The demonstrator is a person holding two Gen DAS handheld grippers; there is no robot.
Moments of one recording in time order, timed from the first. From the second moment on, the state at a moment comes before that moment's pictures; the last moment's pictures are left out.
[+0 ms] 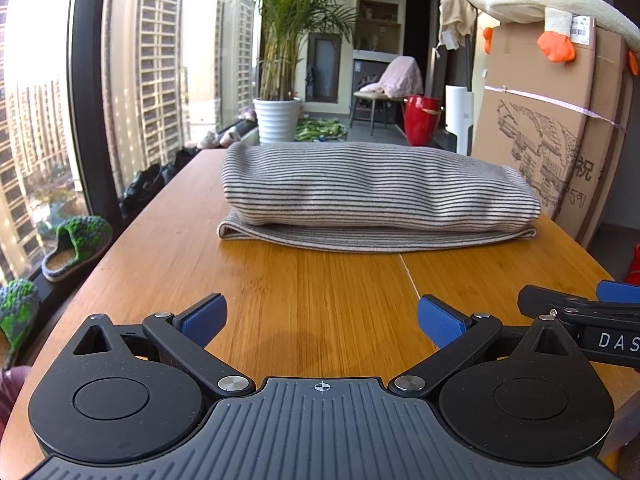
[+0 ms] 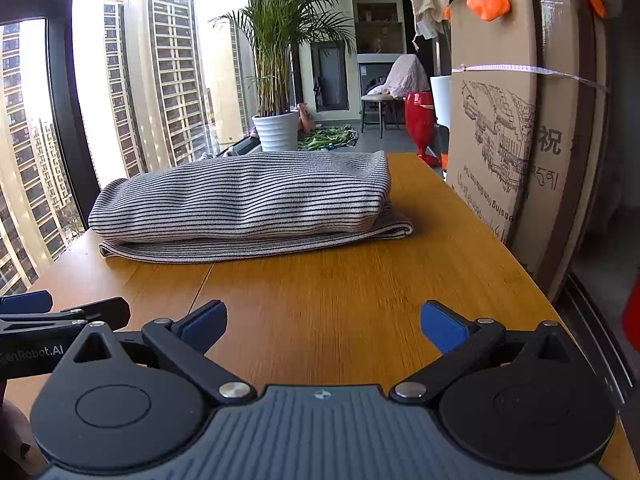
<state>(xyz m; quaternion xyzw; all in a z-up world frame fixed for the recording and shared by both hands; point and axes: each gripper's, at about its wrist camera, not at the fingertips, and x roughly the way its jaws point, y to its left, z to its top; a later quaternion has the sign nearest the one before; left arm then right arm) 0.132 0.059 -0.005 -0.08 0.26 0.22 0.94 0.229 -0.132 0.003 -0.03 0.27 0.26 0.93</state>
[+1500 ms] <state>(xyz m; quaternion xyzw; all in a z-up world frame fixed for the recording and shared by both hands) 0.133 0.060 -0.005 -0.08 0.25 0.23 0.94 0.232 -0.136 0.002 -0.01 0.27 0.26 0.93</state>
